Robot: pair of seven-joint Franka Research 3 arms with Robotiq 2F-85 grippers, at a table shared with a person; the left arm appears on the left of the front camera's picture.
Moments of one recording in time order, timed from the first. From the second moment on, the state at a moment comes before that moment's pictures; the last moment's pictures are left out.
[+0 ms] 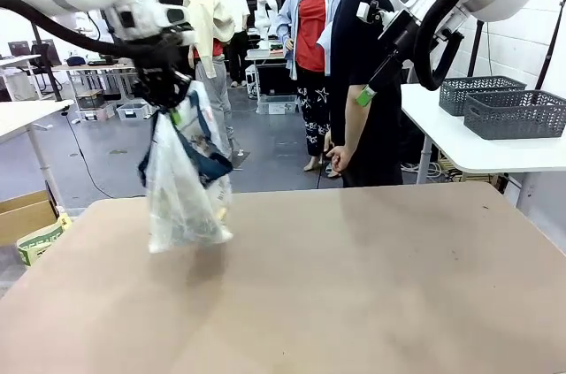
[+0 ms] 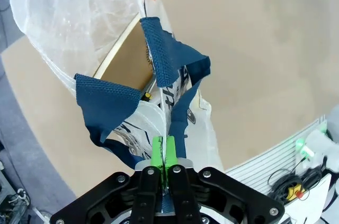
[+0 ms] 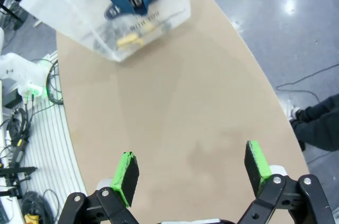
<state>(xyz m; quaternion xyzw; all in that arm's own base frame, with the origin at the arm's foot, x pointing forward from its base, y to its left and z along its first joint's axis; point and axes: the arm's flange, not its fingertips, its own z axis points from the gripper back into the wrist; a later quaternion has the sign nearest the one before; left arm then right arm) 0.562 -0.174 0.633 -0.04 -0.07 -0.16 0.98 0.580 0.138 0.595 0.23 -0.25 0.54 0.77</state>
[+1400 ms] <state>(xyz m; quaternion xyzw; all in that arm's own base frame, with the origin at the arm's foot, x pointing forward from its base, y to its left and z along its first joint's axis) 0.581 0.072 0.555 -0.05 -0.06 -0.15 0.99 0.580 0.139 0.596 0.23 -0.25 0.54 0.77</state>
